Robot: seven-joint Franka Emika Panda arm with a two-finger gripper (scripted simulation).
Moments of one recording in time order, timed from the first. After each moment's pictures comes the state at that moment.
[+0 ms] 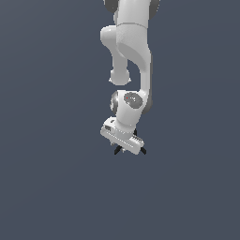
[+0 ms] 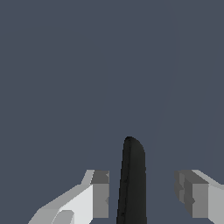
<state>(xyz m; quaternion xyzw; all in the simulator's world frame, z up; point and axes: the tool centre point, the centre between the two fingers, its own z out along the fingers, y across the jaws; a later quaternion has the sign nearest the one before) 0.031 -0.010 0.050 0.96 -0.25 0.09 0.08</state>
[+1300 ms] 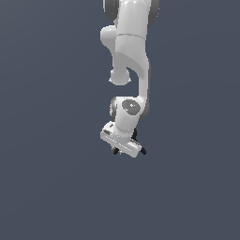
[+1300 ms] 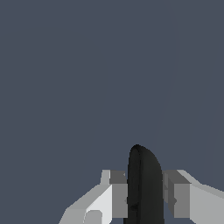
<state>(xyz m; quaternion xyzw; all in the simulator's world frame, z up) 0.034 -0.016 0.020 0.96 -0.25 0.10 0.08</state>
